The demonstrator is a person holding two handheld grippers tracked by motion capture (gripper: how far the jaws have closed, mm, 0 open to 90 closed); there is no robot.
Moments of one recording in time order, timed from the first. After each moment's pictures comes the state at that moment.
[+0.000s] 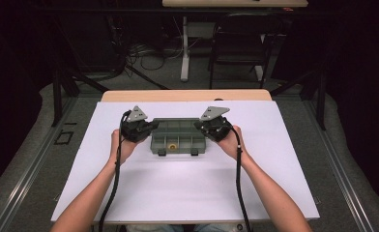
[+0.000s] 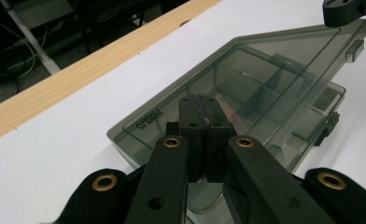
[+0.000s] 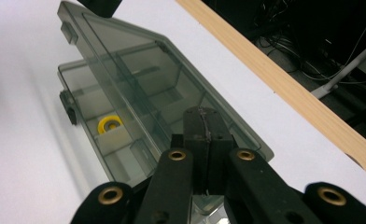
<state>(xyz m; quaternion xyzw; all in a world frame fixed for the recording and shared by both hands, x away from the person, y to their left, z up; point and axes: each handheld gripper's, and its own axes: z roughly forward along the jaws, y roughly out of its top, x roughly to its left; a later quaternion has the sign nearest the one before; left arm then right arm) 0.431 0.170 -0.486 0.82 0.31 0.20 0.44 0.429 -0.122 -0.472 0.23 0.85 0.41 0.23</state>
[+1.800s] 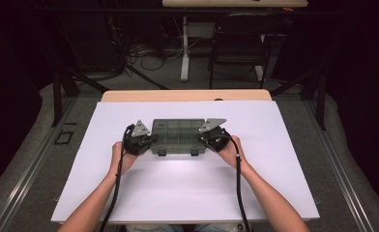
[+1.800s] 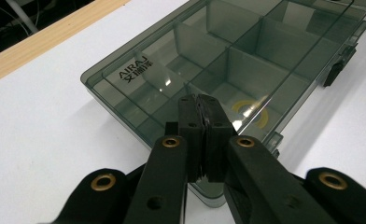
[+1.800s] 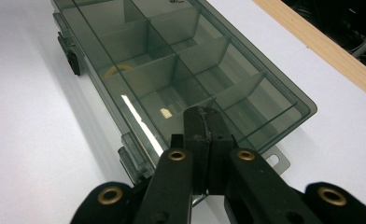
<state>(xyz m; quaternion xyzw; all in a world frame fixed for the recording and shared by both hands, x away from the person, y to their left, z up) 0.416 0.171 -0.525 0.84 0.31 0.20 0.39 0.423 -0.124 -0.514 0.24 0.87 0.38 0.21</state>
